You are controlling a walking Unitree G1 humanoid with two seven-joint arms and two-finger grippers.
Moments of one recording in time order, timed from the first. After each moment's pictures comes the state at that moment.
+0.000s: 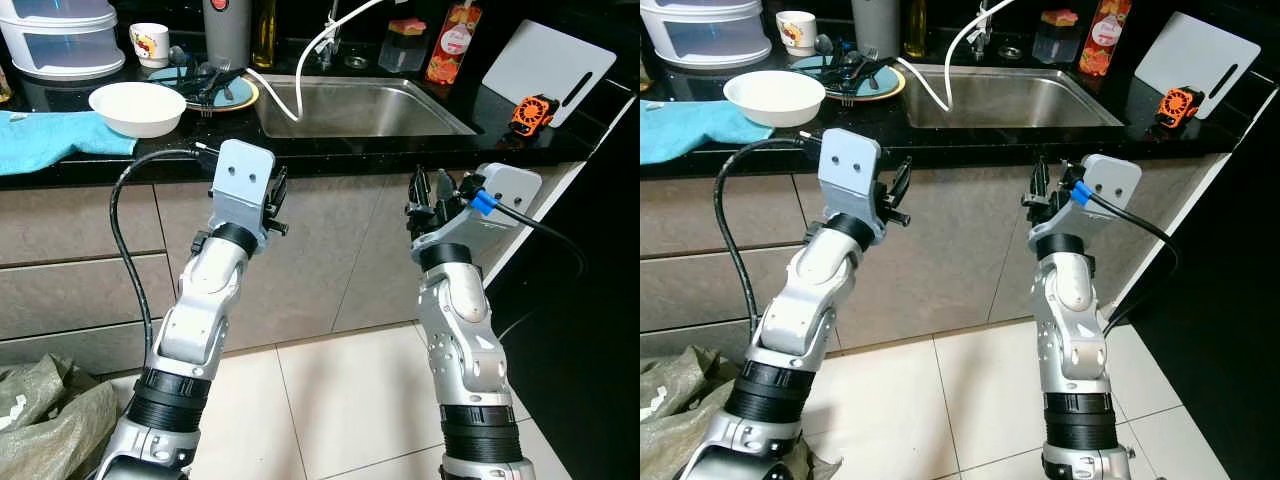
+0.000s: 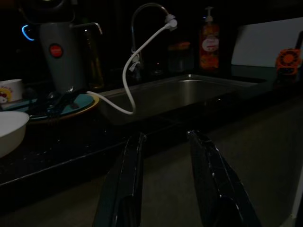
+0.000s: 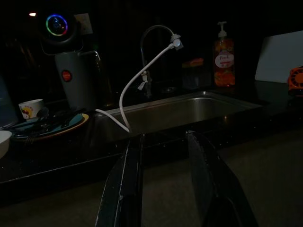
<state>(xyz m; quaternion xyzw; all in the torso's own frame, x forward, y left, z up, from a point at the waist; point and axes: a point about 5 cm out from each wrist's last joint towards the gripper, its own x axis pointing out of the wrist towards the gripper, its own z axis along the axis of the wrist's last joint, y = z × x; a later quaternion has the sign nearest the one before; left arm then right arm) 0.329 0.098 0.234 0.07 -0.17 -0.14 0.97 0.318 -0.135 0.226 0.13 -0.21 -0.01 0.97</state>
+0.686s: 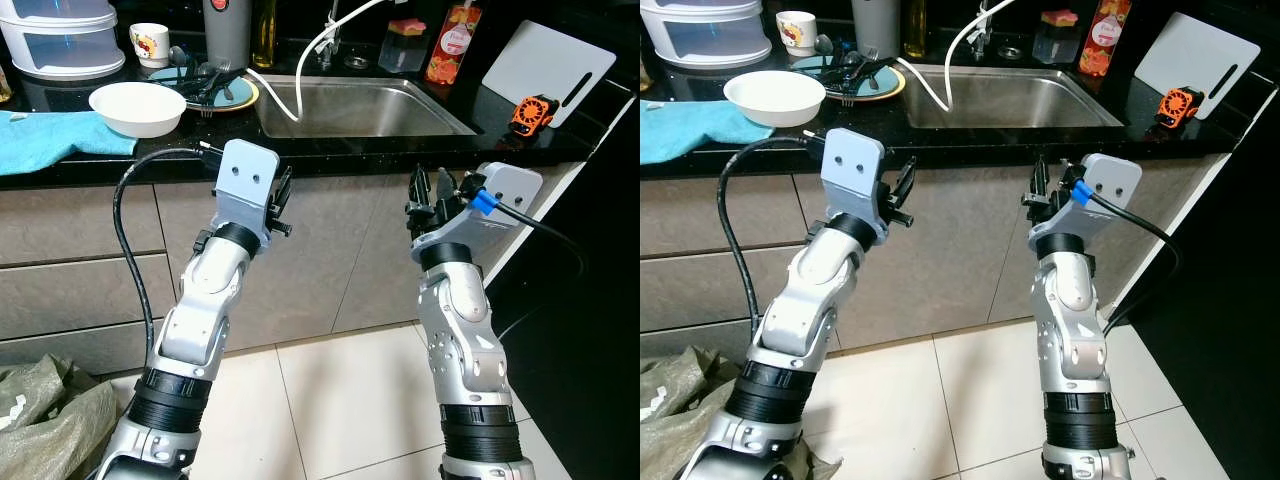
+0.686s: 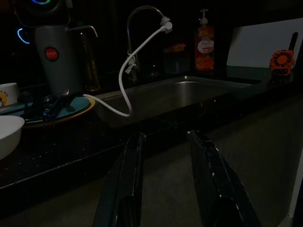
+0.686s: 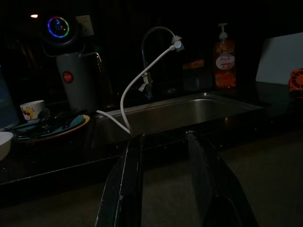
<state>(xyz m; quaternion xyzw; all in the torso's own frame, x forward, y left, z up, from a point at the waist) 0.329 0.096 0.234 0.07 -0.18 -0.14 0.97 0.318 -0.134 0.227 0.13 -0.21 -0.01 0.97</state>
